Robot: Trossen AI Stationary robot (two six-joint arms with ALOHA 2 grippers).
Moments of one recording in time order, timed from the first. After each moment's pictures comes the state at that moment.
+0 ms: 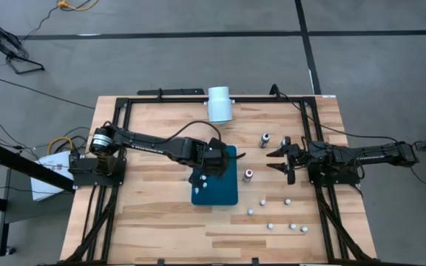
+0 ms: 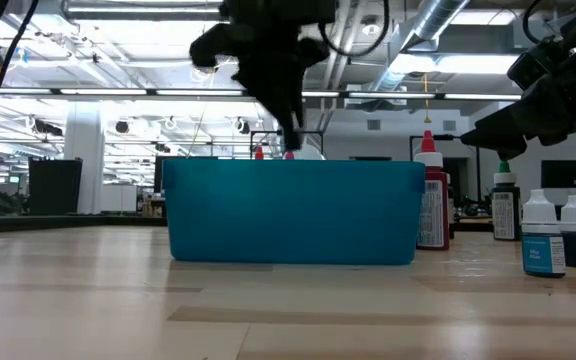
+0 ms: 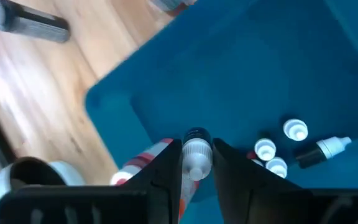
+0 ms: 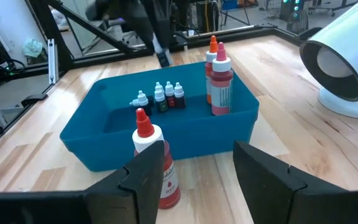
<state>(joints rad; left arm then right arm) -0.11 1.91 1.66 -0.91 -0.22 0.54 0.02 0.27 0.01 0.03 0.03 0.11</state>
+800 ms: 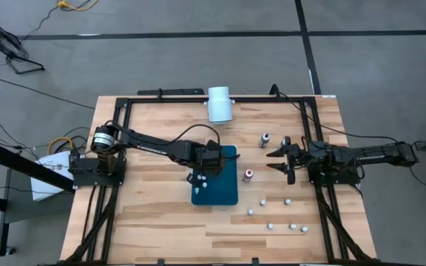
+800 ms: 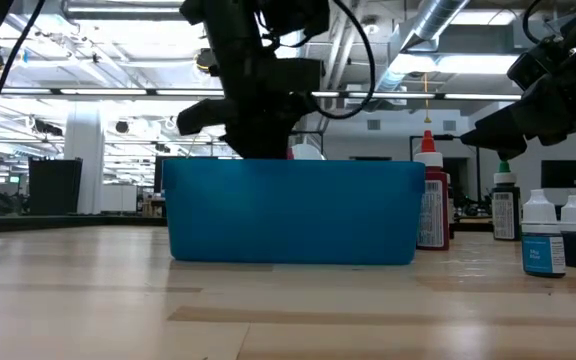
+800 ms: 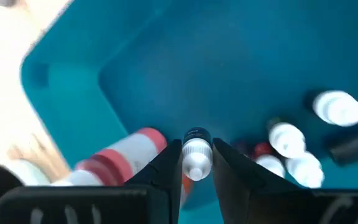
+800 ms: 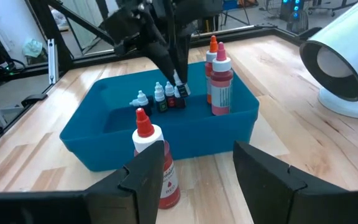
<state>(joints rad) -0.06 1.92 1.43 -0.71 -0.22 0.60 0.02 0.27 0.01 0.03 0.03 0.11</state>
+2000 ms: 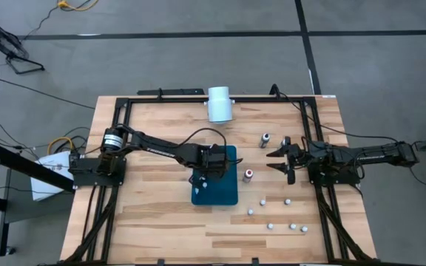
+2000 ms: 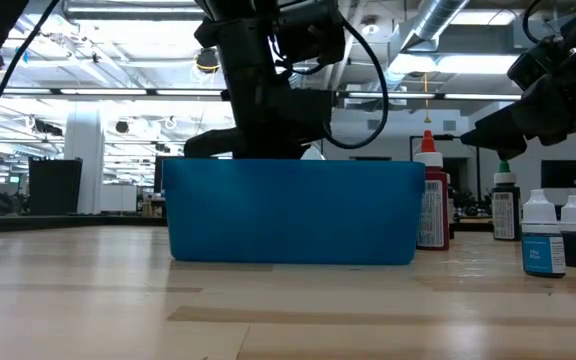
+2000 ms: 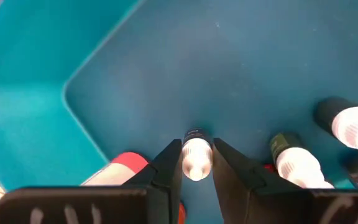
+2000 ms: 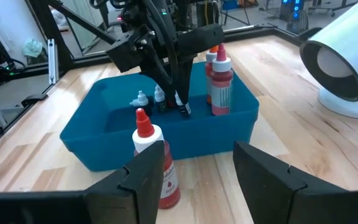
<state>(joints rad) -0.06 2.02 1.46 -0.68 -0.19 0.66 0.02 0.27 0.01 0.03 0.03 0.11</state>
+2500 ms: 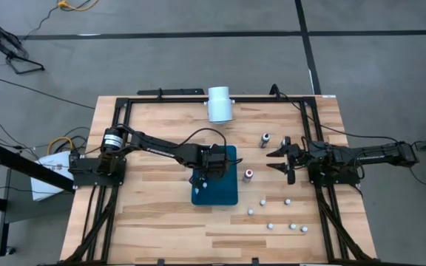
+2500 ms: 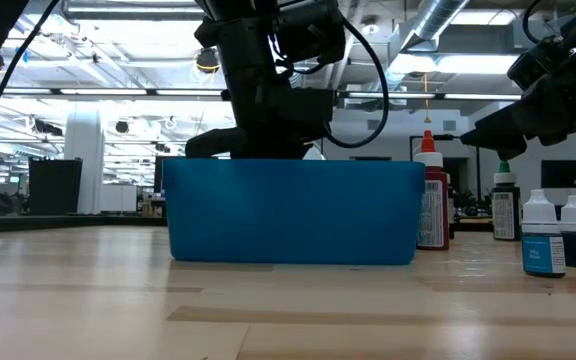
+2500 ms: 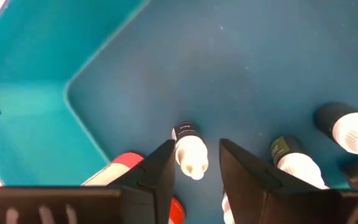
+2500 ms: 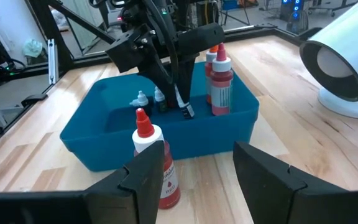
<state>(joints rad) -0.06 2.02 1.46 -0.68 -0.19 0.63 0.02 0.27 0.01 0.03 0.03 0.11</state>
